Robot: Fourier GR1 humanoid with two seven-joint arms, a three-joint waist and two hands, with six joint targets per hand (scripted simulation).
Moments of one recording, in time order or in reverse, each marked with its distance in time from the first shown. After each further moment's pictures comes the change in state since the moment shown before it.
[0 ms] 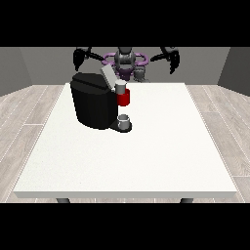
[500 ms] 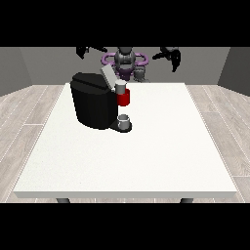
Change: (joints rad) left arm 0.080 -0.020 -0.067 -0.152 0.106 -0.007 0.080; right arm -0.113 -0.062 0.030 -0.082 0.009 0.075 0.056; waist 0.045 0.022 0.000
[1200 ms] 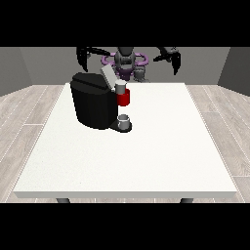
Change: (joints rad) left arm 0.109 -0.003 -0.136 -0.297 0.098 0.028 0.063; right arm -0.213 -0.034 -0.129 0.129 -0.146 0.034 0.079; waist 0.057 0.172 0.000
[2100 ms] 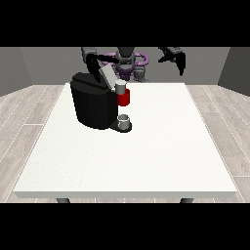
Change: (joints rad) left arm 0.069 0.077 0.006 -0.225 0.074 0.023 0.078; right arm -0.169 0.030 0.078 0.103 0.023 0.006 -0.002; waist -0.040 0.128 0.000
